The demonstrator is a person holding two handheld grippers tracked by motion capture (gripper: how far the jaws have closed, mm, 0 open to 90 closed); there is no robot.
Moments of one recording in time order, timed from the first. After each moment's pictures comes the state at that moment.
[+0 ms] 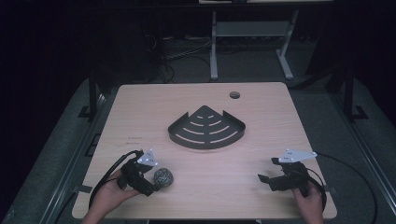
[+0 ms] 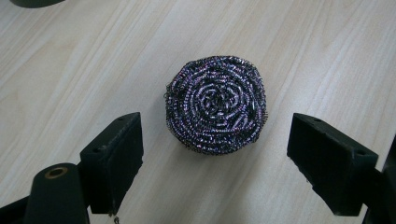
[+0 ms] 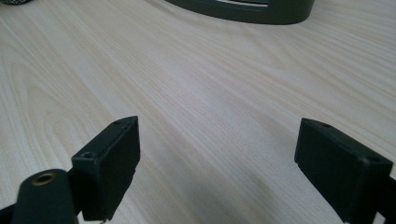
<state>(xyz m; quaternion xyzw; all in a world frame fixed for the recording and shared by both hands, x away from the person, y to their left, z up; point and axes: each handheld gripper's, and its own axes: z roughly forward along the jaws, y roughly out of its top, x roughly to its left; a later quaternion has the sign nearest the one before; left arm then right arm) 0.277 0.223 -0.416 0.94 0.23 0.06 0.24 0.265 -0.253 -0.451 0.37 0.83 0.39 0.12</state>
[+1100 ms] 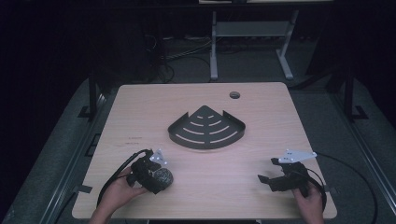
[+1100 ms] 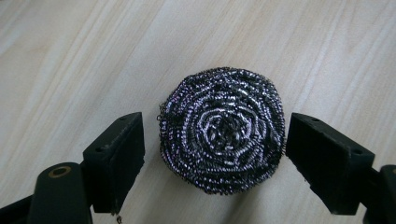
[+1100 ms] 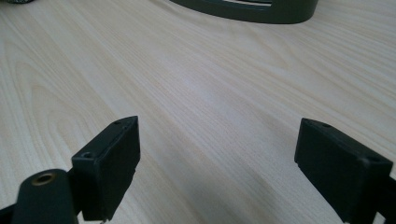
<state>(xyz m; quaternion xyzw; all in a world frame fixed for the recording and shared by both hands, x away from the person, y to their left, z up) 0.292 0.203 -0.433 0.95 0.24 0.04 0.20 0.265 -0.253 -0.451 0.37 0.83 0.39 0.12</state>
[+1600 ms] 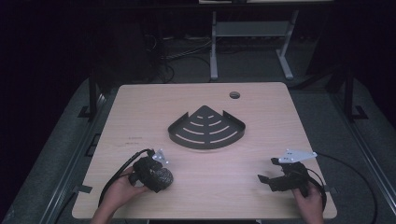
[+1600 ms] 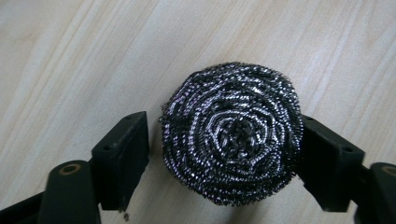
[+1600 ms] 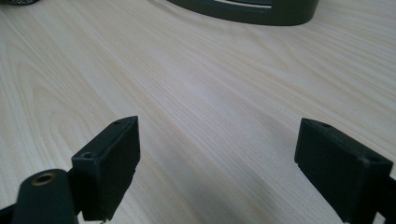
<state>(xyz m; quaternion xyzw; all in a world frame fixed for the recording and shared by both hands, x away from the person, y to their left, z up) 0.296 0.200 -0.441 0.95 0.24 0.03 0.19 0.264 -0.253 -0.450 0.37 0.83 0.39 0.12</state>
